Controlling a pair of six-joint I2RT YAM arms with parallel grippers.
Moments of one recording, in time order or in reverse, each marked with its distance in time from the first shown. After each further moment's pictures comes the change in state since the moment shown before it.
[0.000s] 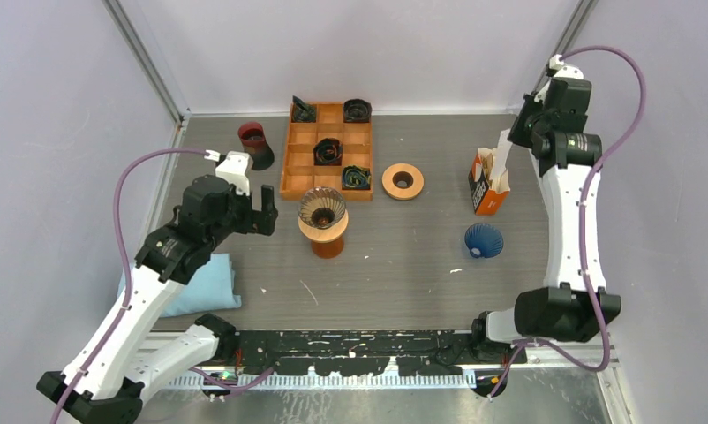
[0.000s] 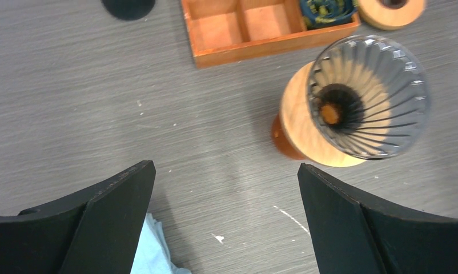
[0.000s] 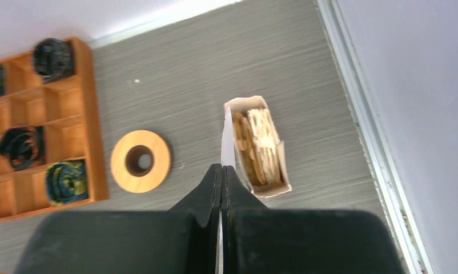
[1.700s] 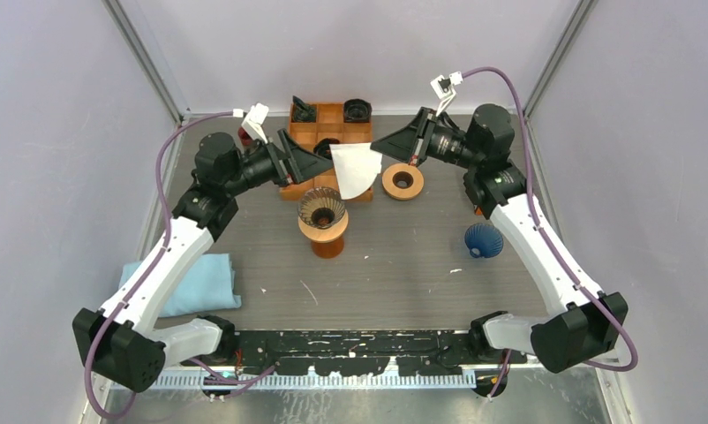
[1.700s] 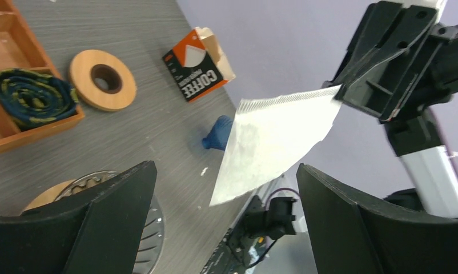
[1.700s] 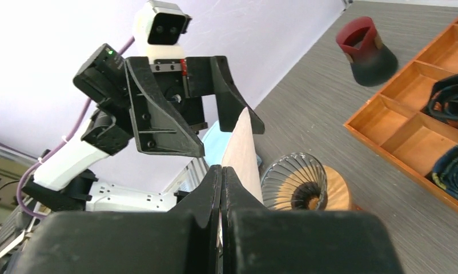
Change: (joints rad) left arm 0.109 0.298 0.050 0.682 0.784 -0.598; right arm 0.479 -0.167 -0.380 0.766 -0.807 0.555
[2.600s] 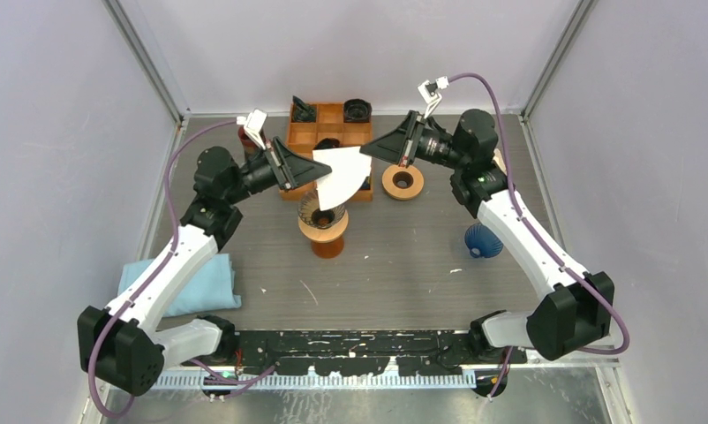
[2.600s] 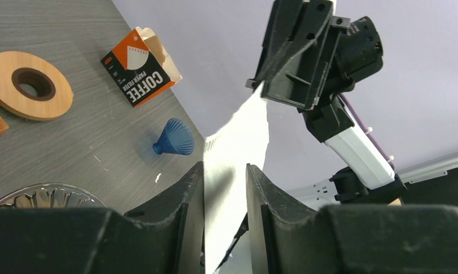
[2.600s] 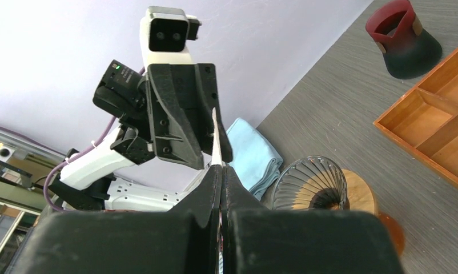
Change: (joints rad) left arm 0.000 -0.003 -0.149 0.355 0.119 -0.230; right arm 0.033 0.069 -0.077 0.227 -0.044 0.149
